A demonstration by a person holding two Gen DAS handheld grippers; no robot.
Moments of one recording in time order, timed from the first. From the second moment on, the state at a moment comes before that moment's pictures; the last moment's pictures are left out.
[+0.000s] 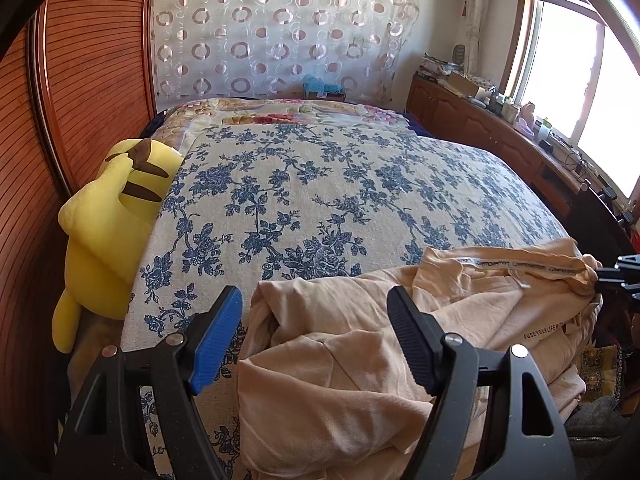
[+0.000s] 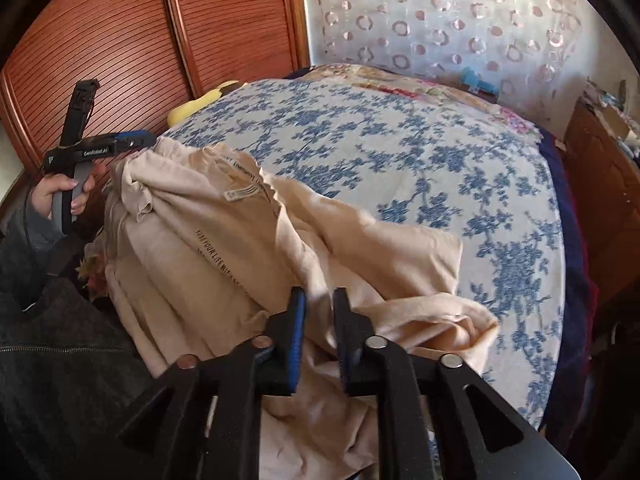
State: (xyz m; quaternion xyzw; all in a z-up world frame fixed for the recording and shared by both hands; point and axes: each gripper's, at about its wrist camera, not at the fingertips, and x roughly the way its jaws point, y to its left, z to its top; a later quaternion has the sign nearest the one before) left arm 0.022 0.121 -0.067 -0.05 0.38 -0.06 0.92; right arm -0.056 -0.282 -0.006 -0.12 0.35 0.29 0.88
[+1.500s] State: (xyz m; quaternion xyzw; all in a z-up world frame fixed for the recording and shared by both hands) left arm 0.038 0.123 -0.058 -0.05 0.40 -0.13 0.91; right arm 0.022 -0.317 -0.011 -0.03 0.36 0.26 0.90
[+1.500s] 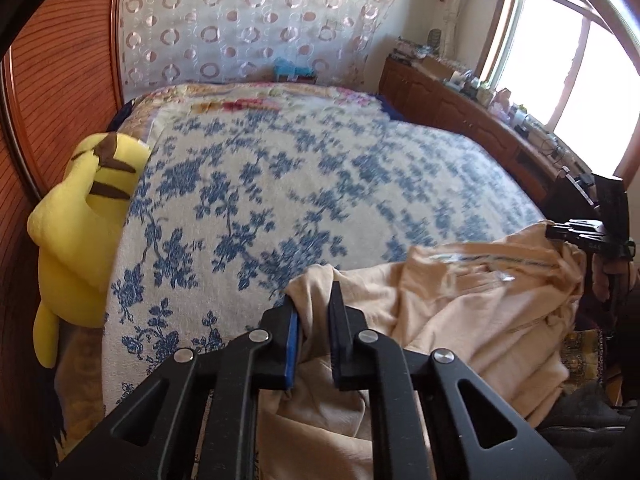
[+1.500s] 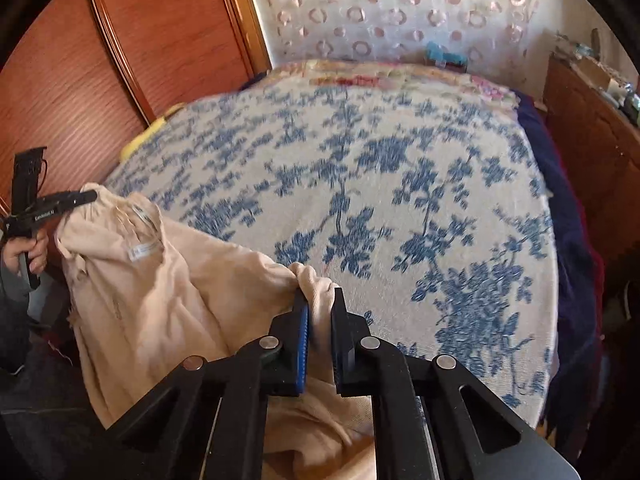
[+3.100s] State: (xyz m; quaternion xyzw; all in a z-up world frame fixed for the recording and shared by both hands) left arm 0.079 0.131 0.196 -0.02 0.11 -0.07 0.99; right arm -0.033 -0.300 0.195 -0.14 0.09 0.11 0.98
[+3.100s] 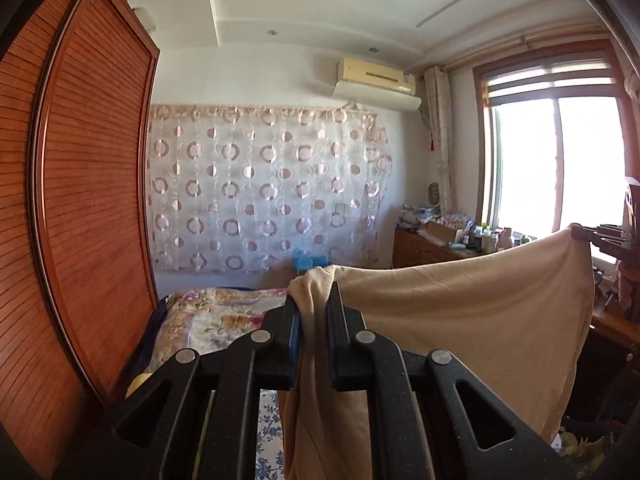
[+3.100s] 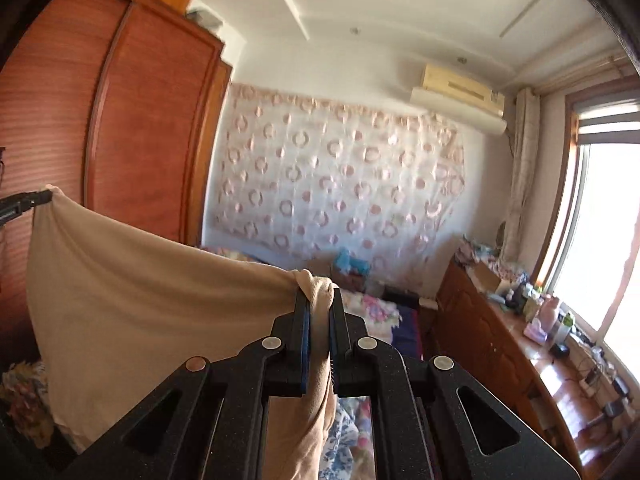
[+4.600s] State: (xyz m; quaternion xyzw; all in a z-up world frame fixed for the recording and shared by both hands) left arm 0.034 0.143 -0.104 -0.04 0.43 -0.09 0.90; right arm 0.187 -0.321 -0.004 -0.02 0.36 0.13 0.92
